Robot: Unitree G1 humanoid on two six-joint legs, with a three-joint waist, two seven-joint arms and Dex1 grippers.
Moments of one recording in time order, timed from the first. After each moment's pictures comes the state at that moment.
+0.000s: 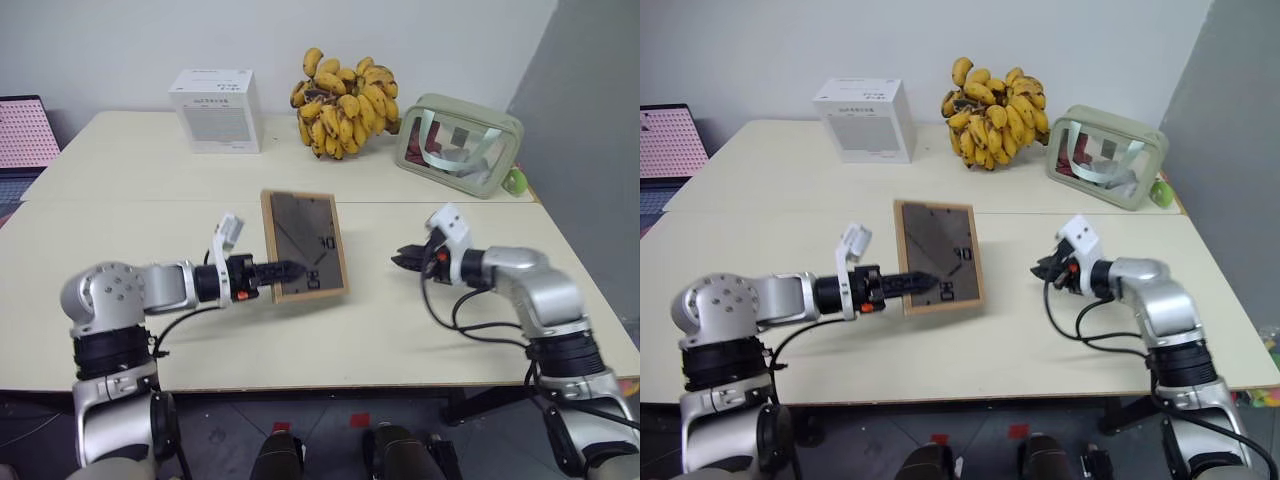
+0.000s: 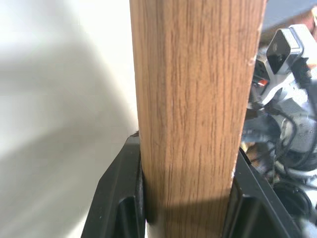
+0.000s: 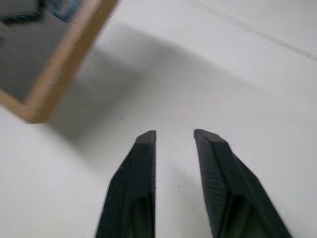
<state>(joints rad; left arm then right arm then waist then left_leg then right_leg) -0.69 0.55 0.35 0.05 -0.94 1.55 -0.60 -0.68 -0.50 -0.01 -0.04 0.32 0.88 0.92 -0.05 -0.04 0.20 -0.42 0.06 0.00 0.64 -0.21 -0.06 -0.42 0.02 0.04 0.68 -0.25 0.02</state>
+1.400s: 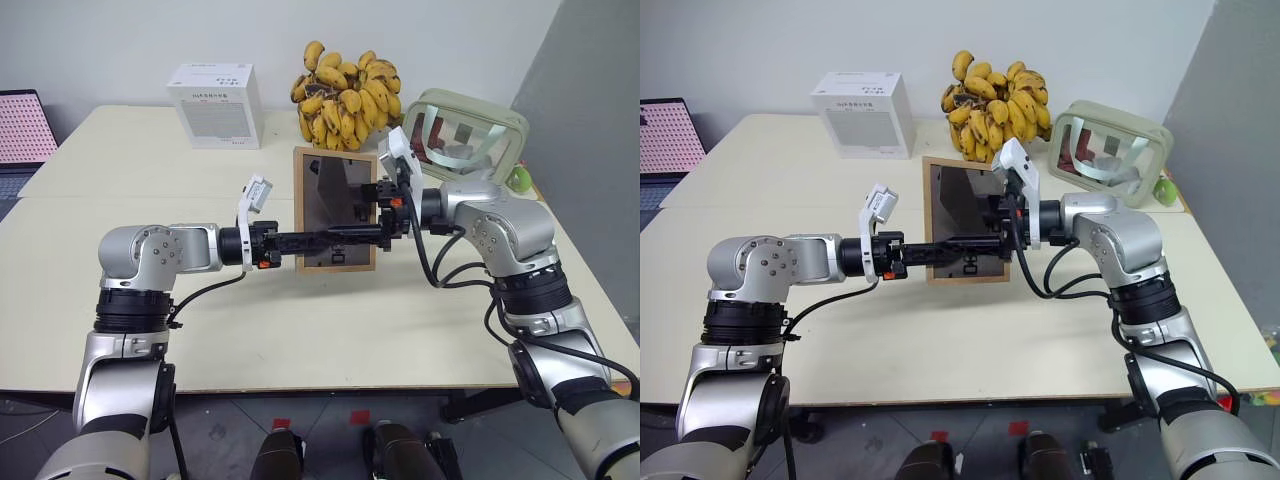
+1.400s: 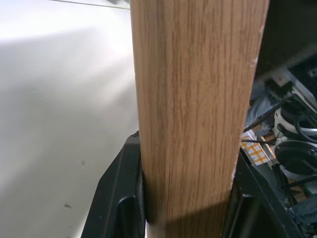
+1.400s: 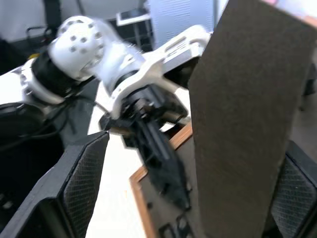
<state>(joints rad) -0.79 0.59 0.08 0.14 -0.83 1.30 -0.89 -0.96 -0.45 0.16 0.03 0.54 0.82 1.15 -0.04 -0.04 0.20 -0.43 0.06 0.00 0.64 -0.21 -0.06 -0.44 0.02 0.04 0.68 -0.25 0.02</state>
